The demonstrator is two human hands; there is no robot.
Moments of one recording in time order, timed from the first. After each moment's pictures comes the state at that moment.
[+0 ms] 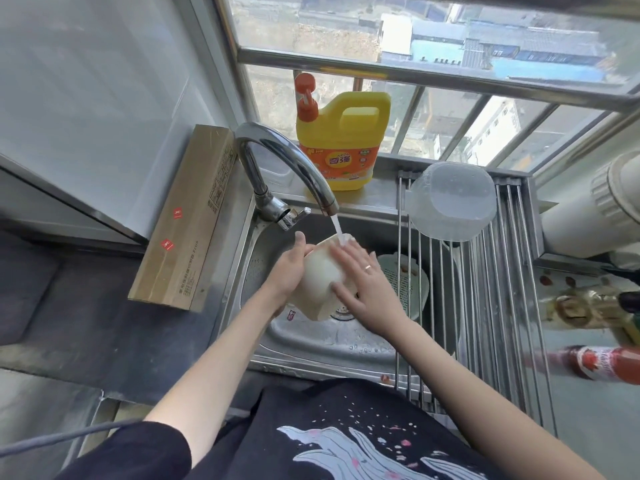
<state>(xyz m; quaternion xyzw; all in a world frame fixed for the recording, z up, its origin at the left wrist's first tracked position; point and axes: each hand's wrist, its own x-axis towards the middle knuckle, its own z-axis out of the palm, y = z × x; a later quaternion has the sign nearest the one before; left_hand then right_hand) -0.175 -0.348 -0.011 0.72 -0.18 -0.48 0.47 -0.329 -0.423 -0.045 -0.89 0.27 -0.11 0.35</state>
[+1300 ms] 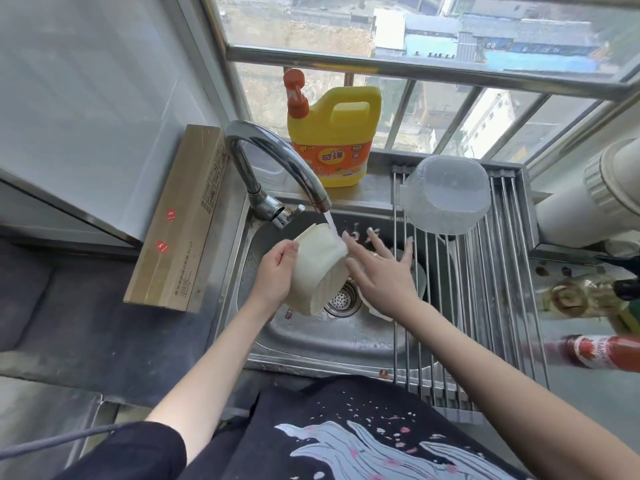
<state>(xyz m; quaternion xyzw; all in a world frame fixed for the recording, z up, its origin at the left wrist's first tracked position) -0.176 -0.329 -0.018 0.75 -0.25 -0.36 0.49 -0.334 -0.442 -0.031 -0.92 0.33 0.01 0.20</state>
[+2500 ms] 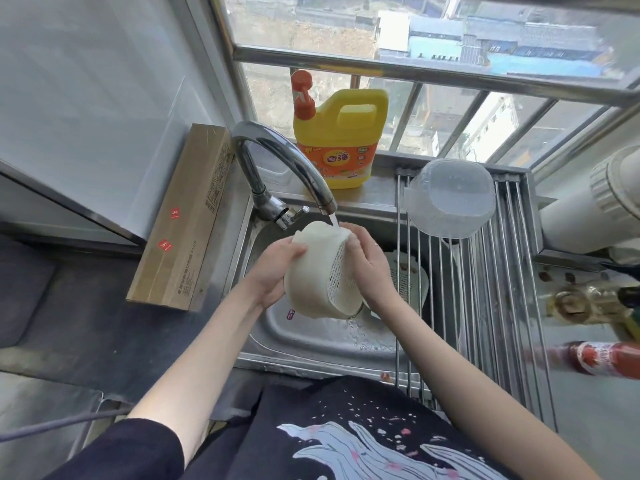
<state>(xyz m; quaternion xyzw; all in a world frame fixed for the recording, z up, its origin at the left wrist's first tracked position) -0.158 -0.342 0.007 0.57 -0.10 -0.60 0.56 -0.296 -0.434 -0.030 -0.68 0.43 -0.21 0.56</state>
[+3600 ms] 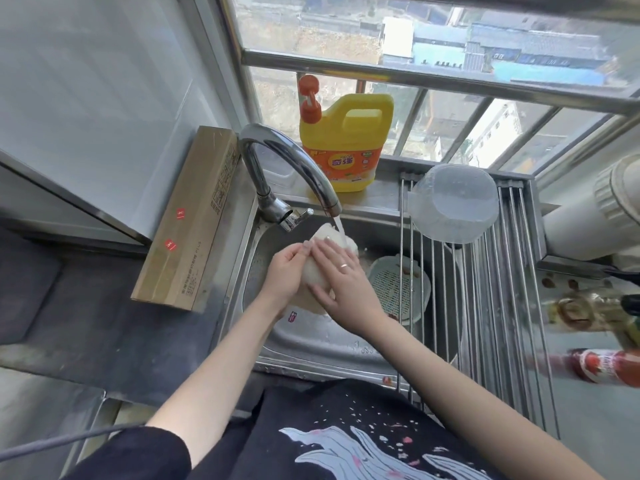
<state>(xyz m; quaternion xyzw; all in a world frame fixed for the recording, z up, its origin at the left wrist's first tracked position) -0.177 -0.338 -0.009 0.70 -0.17 -0.42 0.55 -0.295 -0.404 -0.039 -0.92 0.21 -0.13 0.30</state>
